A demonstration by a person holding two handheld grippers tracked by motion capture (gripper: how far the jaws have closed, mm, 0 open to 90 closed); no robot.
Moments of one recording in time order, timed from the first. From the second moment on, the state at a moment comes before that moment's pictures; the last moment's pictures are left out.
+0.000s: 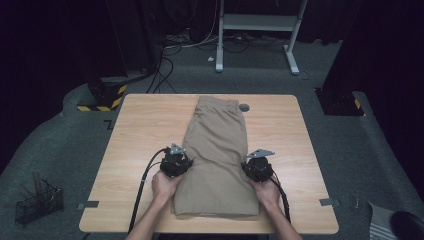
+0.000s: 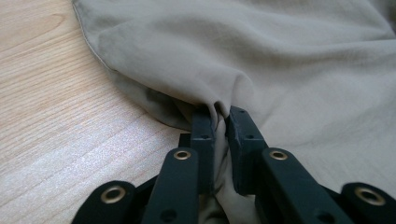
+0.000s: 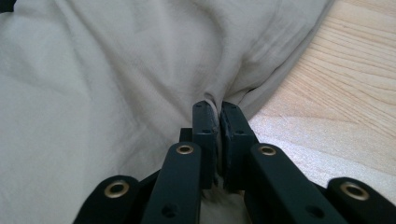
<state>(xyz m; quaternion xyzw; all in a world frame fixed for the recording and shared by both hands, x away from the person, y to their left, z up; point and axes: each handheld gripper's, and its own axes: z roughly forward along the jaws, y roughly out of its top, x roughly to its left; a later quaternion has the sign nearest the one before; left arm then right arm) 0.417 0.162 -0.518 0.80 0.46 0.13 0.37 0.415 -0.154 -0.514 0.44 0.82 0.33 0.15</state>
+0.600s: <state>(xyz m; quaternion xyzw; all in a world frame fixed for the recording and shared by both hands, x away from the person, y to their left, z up) 0.421 0.173 -0.515 0.79 0.46 0.09 0.40 0.416 -0.159 -0.510 0.42 0.83 0.34 0.13</state>
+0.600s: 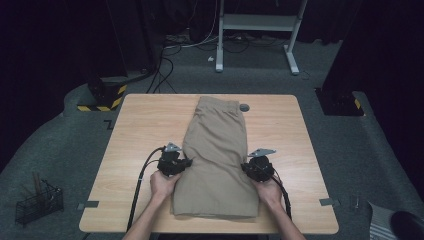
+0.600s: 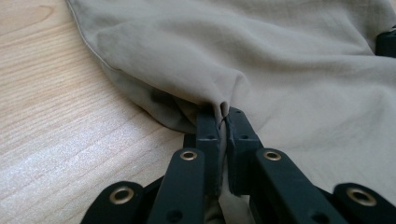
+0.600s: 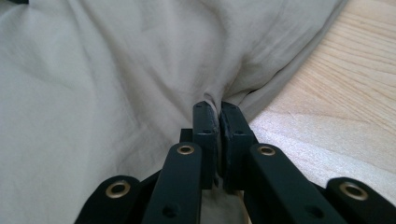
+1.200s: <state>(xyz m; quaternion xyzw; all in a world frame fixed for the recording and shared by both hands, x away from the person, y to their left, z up) 0.408 0.190 -0.486 0.77 0.44 0.09 0.45 0.396 -0.169 -0.478 0.38 0.81 0.41 0.17</state>
